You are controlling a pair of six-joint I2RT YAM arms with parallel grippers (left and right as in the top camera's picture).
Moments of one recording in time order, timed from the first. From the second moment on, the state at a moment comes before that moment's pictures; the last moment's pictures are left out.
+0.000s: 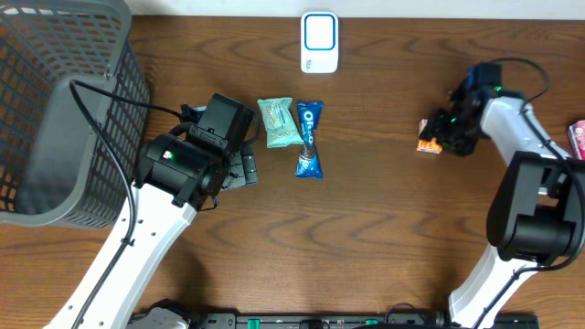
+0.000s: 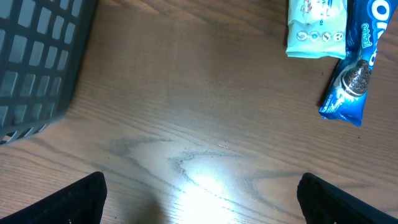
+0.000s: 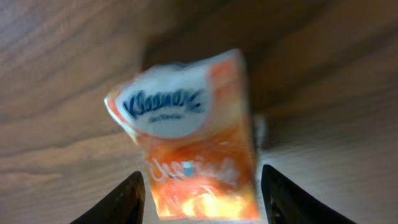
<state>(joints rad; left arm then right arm) -0.46 1.34 1.37 -1.29 -0.27 -0.61 -0.13 2.02 1.37 -0.76 -0.21 0.26</state>
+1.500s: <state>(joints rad) -0.46 1.34 1.37 -1.29 -0.27 -0.61 0.08 2.00 1.43 -0.84 -0.14 0.57</state>
